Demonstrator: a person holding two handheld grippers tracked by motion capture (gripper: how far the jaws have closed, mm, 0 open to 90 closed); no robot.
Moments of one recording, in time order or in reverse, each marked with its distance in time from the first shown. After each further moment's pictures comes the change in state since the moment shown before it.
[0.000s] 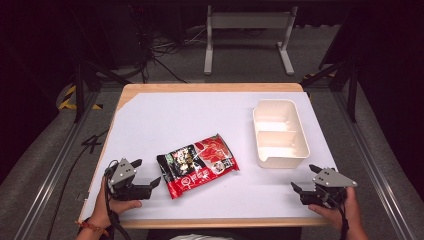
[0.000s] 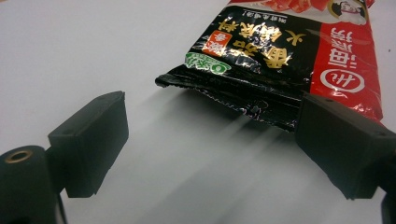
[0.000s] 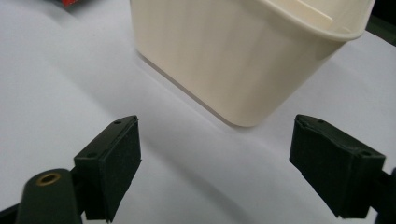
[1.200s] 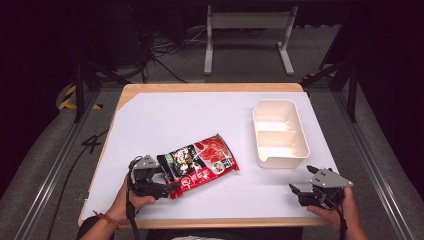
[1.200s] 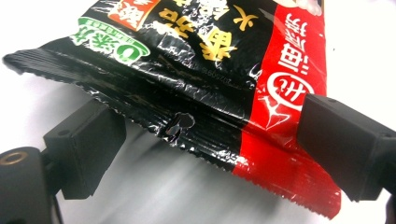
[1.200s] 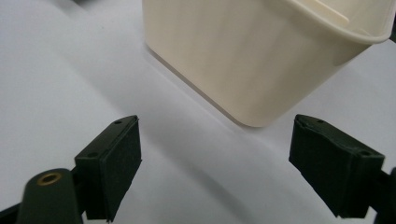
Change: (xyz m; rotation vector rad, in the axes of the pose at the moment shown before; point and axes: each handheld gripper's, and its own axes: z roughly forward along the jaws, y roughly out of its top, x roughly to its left) left arm -0.016 0.016 0.046 0.178 -0.236 -0.172; right arm 0.005 0.002 0.003 0.021 0.017 -0.036
